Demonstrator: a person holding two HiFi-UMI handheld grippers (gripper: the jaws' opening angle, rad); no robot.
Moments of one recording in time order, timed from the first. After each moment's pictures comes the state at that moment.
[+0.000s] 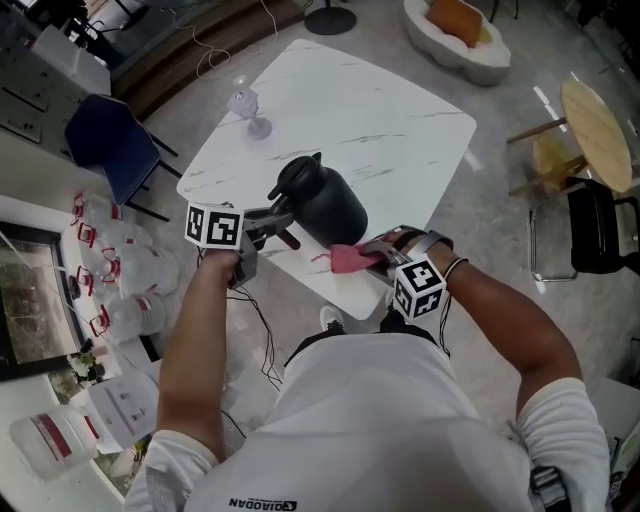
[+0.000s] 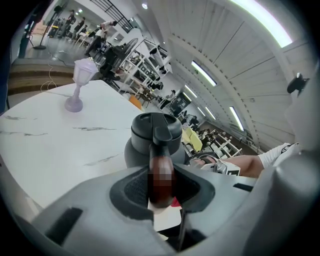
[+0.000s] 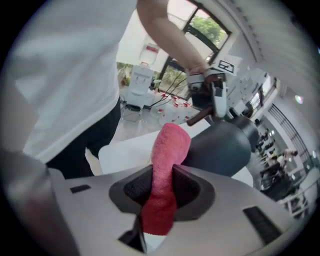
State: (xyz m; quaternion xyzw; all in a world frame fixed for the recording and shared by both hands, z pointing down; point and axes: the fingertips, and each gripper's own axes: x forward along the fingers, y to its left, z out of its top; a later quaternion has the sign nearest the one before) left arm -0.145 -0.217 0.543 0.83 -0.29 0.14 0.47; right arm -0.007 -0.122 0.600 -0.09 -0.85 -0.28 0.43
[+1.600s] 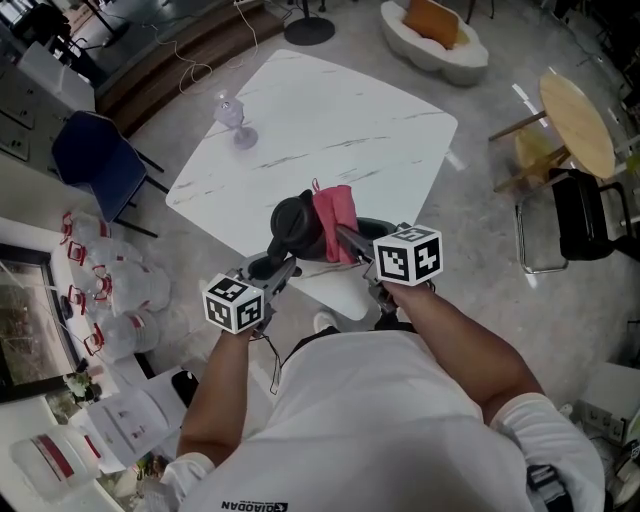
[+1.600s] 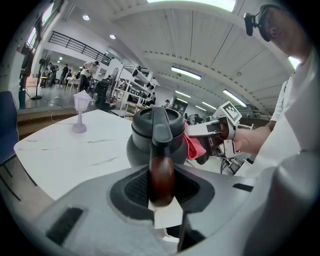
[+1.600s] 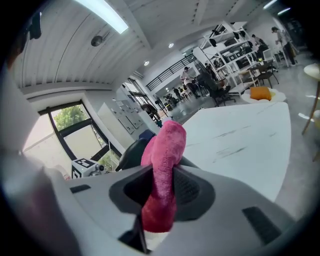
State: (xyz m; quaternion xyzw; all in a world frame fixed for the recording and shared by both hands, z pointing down) left arm -0.128 -0.142 0.557 0.87 -0.37 0.16 0.28; right arm -0.025 -0.198 0.516 0.29 -0.87 0.37 0.12
